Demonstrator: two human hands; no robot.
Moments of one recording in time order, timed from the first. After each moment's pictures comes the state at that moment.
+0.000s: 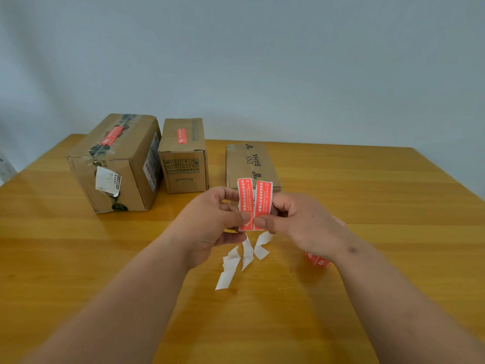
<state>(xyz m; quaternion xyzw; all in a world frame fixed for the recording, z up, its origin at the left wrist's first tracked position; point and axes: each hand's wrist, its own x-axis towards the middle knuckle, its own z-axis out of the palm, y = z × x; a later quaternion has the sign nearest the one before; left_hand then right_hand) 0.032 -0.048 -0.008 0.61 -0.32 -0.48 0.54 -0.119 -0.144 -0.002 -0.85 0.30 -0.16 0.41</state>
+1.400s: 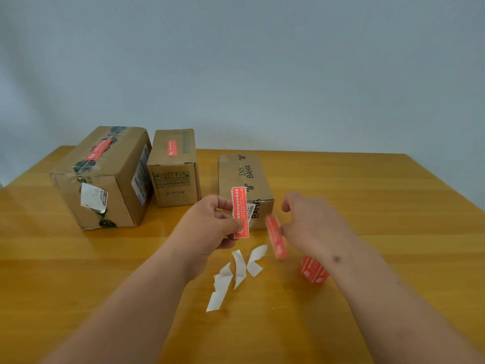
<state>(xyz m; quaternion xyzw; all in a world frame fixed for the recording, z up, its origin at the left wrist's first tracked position) 0.027 -0.066 -0.006 0.69 -0.33 -0.40 0.51 -0.120 -0.157 0.020 -0.86 0.49 -0.06 0.15</state>
